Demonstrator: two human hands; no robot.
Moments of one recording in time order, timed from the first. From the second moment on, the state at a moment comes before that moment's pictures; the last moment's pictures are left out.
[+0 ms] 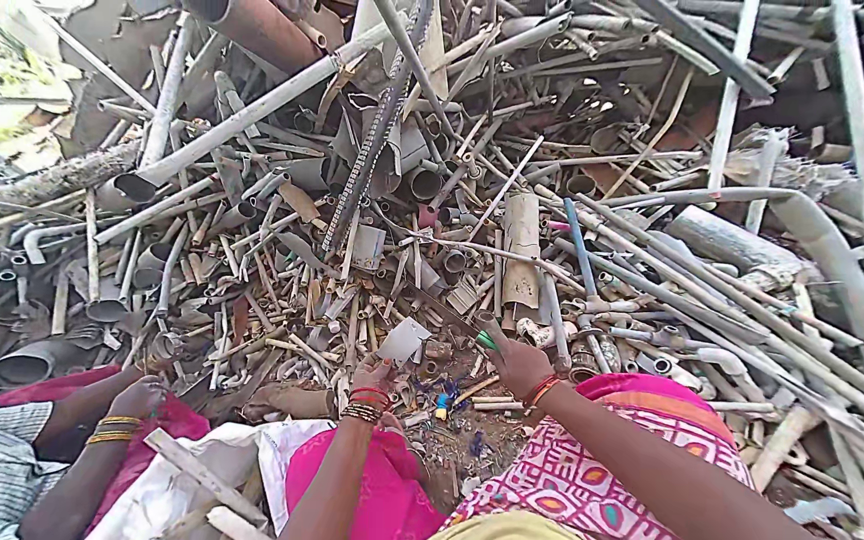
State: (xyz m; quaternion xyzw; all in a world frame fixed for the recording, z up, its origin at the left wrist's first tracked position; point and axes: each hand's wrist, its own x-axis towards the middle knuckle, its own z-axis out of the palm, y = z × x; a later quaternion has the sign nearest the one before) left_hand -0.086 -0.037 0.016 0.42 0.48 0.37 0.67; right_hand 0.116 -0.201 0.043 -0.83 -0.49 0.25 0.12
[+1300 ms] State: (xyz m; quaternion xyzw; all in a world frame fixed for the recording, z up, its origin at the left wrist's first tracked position) left_hand -0.039 -0.044 -0.025 0.62 0.55 0.12 0.55; right_hand 0.080 -0.157 0.027 -0.79 -0.53 0.30 -0.05
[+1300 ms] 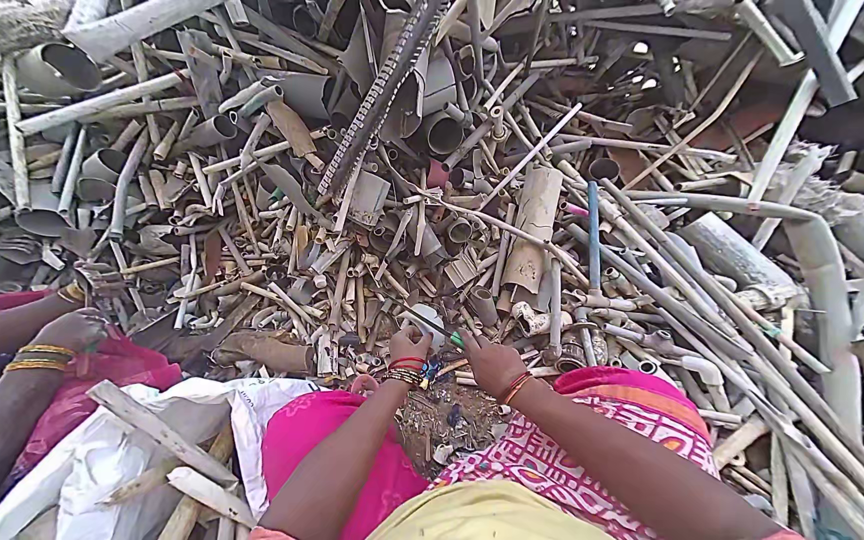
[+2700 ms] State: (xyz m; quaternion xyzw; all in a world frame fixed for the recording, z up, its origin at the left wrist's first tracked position) left_hand -0.040 -0.028 -0.018 0.38 0.42 0.21 0.80; right_hand 0.120 -0.154 -0.010 -0.69 -0.37 0.45 0.43
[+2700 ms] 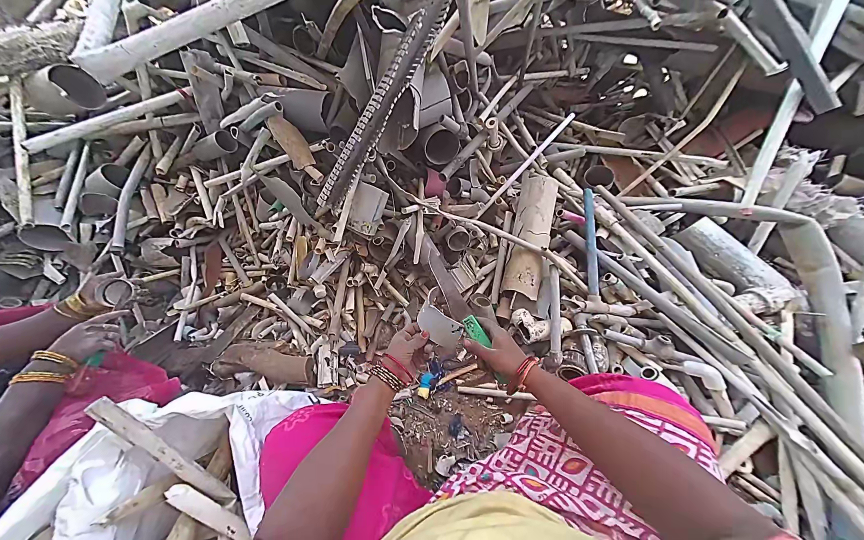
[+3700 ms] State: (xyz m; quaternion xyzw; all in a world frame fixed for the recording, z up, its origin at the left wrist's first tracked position) left_hand -0.047 -0.014 -0.028 0.18 0.31 0.31 0.88; right_hand 0.114 -0.177 0.051 -0.75 -0.55 0.36 0.08
